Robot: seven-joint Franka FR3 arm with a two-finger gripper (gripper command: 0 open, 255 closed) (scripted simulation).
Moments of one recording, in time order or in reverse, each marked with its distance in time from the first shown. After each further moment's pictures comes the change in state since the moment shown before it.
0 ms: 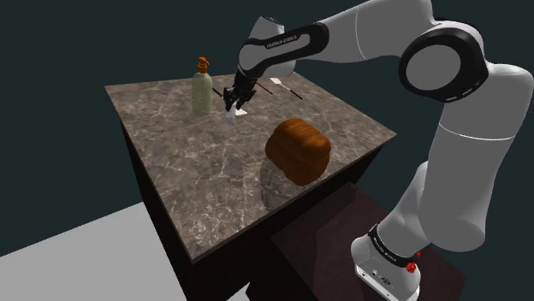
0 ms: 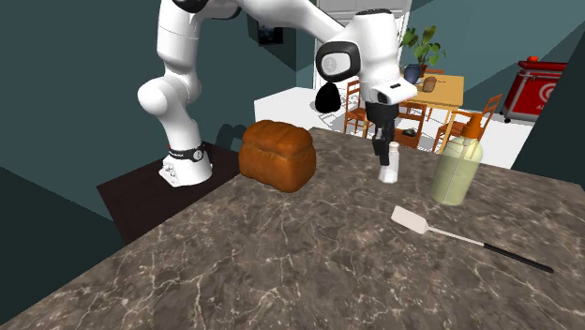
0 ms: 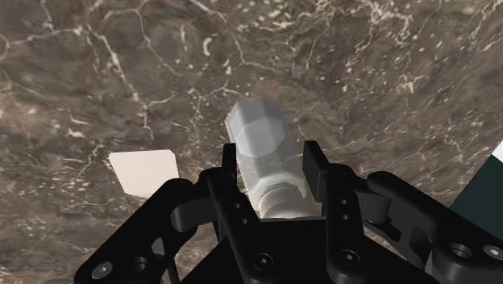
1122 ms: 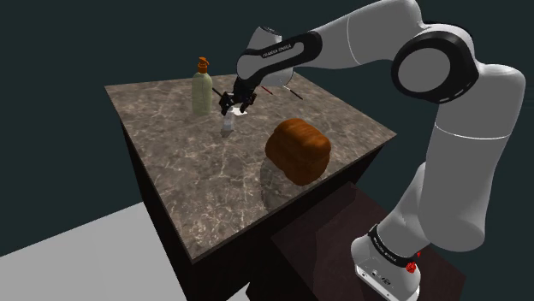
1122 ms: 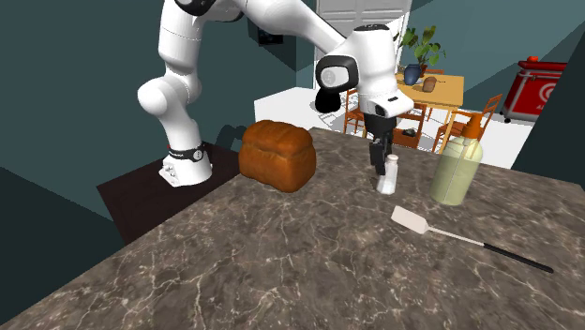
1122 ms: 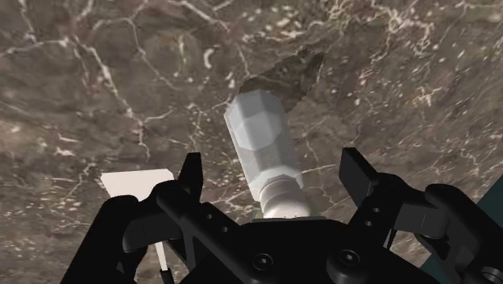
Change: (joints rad) arm -0.007 0.035 0.011 -0.021 0.022 0.056 -0.019
